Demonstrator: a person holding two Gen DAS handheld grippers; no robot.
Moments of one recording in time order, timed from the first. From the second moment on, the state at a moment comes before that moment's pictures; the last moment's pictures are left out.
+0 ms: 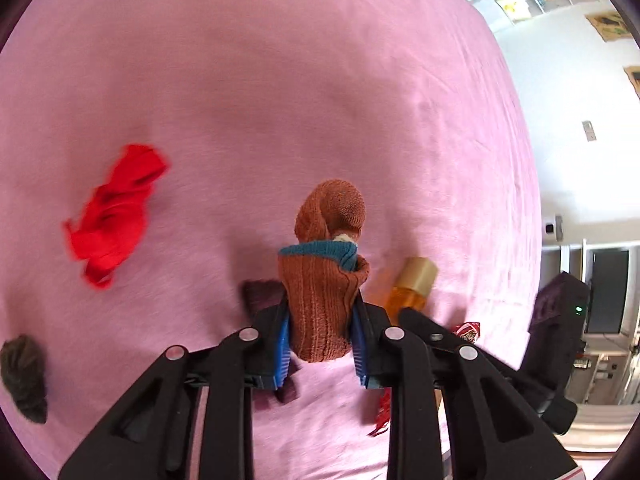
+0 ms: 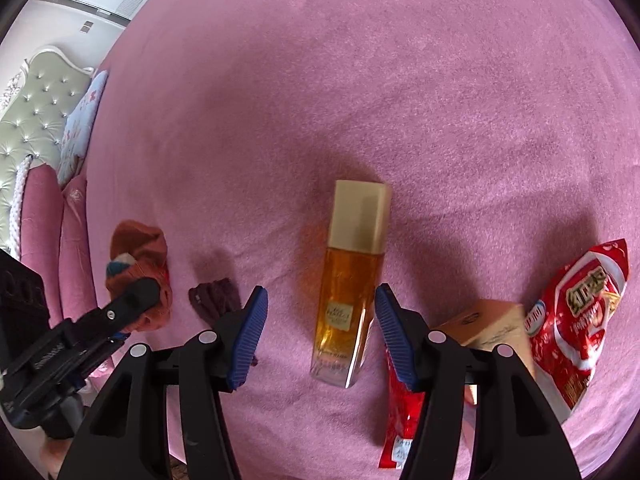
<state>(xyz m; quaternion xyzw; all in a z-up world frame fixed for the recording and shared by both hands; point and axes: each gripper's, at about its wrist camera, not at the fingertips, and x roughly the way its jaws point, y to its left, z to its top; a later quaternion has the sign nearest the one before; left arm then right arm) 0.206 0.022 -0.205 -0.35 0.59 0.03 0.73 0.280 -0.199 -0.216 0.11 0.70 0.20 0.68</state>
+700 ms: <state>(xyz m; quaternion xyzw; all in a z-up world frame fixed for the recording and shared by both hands) 0.234 -0.033 -0.228 -0.31 0.63 -0.01 0.71 0.265 -0.181 -0.203 0.05 0.67 0.20 0.72</state>
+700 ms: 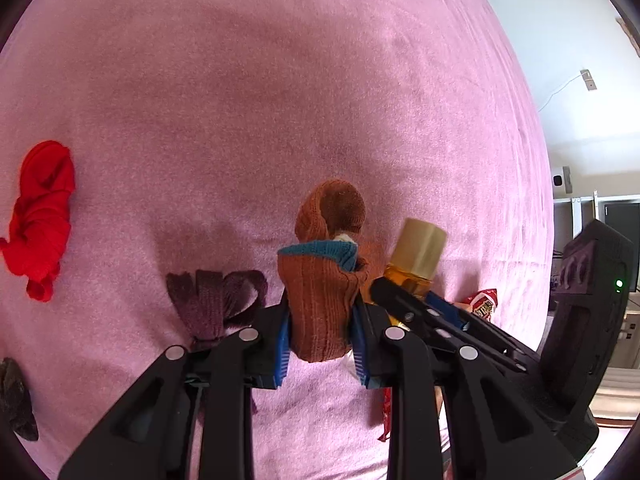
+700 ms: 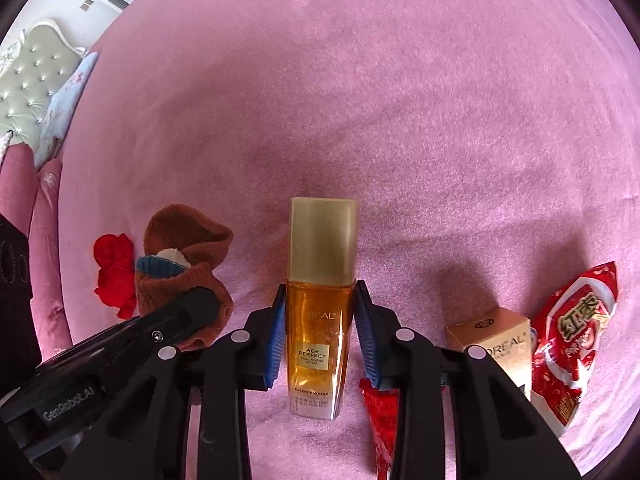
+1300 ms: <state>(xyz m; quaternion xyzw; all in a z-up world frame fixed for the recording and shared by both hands) 0.137 -0.042 -0.143 -0.26 0.61 -0.06 0.75 0.157 -0.247 -0.111 0.10 0.61 0.21 0.75</state>
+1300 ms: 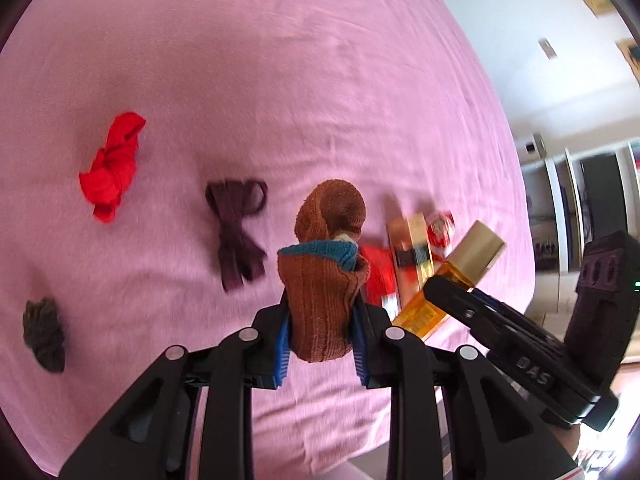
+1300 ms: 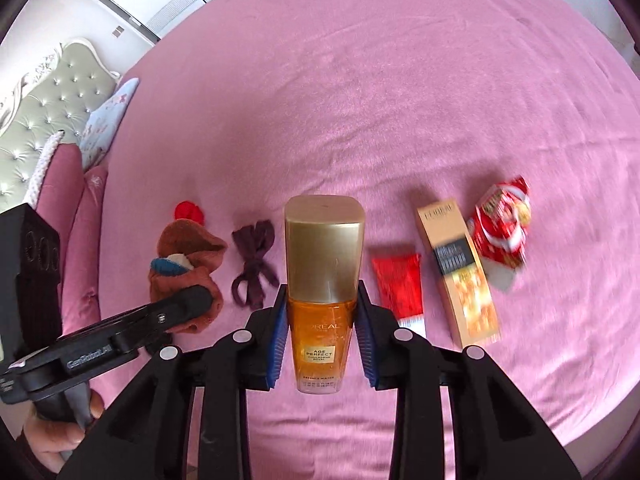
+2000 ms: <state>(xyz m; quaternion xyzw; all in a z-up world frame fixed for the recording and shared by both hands) 0.034 -0.304 -0.170 -0.08 0.70 -0.25 0.67 -0.021 -0.502 -0.129 0.23 0.63 0.02 0.74</state>
